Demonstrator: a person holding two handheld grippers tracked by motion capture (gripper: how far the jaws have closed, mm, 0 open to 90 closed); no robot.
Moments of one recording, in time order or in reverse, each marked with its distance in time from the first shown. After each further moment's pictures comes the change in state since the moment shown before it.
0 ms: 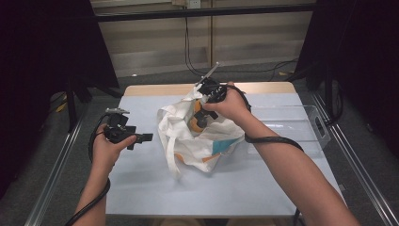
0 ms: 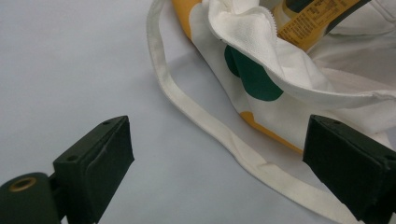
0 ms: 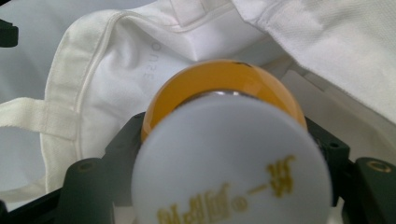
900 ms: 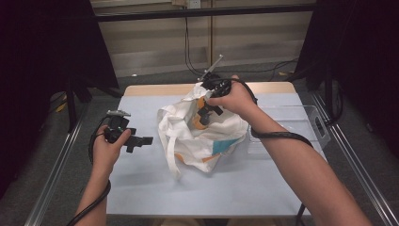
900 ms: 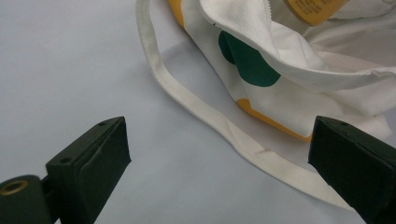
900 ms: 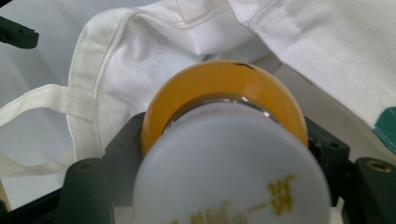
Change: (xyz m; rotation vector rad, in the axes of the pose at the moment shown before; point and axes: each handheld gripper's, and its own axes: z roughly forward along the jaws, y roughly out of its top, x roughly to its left) left arm -0.002 -0.004 0.001 0.028 -0.017 0.035; right arm -0.001 0.004 -0.026 0.032 0.009 -0.015
